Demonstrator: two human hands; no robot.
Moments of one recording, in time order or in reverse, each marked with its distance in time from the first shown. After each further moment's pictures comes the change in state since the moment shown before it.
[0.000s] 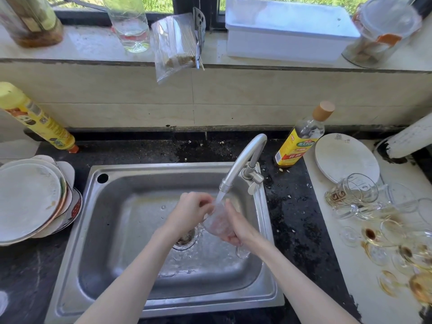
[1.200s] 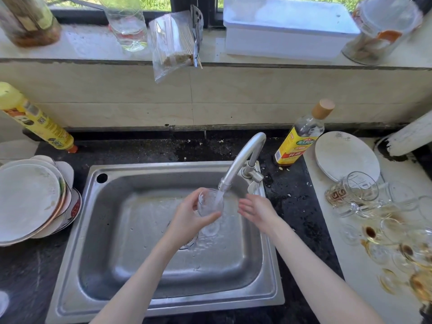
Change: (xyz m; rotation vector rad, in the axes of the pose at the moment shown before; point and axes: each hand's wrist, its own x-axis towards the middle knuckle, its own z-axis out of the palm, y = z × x) left_hand -0.013 -0.021 0.023 -0.411 0.096 -0.025; right_hand 0.033 0.008 -0.052 0.681 0.357 0.145
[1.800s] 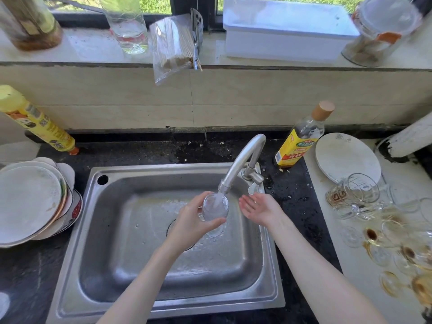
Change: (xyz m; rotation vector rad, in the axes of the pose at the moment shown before) left_hand -0.005 0.010 0.004 0.110 0.000 0.038; right_hand 0.010 -0.013 -0.007 0.464 -0.016 0.222
